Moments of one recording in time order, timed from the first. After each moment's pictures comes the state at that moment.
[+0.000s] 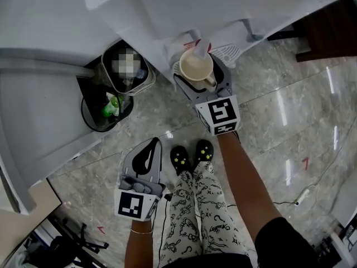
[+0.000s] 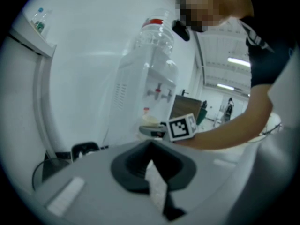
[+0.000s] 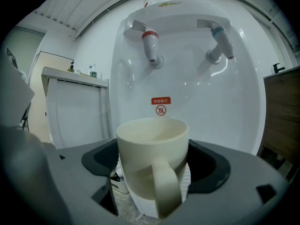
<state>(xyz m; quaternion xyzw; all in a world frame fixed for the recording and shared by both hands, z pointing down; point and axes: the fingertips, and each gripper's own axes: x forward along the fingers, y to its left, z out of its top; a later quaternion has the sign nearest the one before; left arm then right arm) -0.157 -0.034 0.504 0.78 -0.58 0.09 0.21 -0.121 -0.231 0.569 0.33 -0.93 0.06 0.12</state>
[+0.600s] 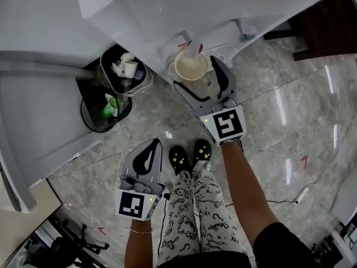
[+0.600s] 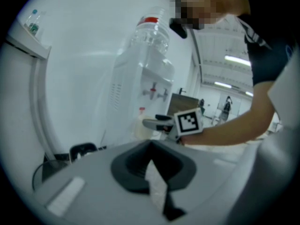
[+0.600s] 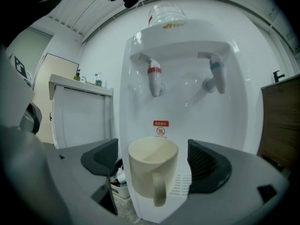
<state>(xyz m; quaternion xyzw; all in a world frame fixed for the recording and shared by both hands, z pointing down) -0.145 -0.033 0.500 0.79 -0.57 0.11 0.20 -0.103 -0.215 0.525 0.33 -0.94 0.03 0.09</state>
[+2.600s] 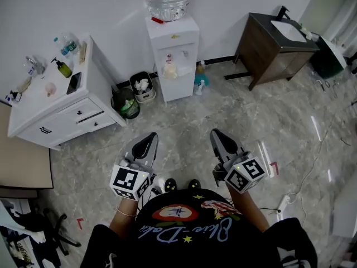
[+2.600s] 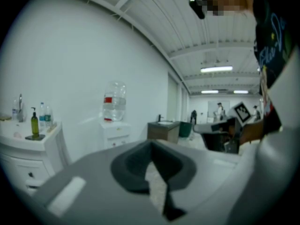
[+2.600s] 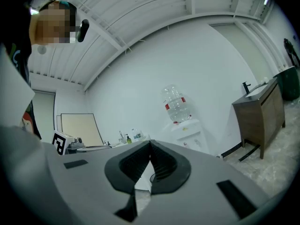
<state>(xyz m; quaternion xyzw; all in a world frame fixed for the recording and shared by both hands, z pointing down) 0.062 0.346 0.122 0.80 -0.59 0.06 0.06 0.225 0.287 0.115 0.29 -0.94 0.17 -0.04</state>
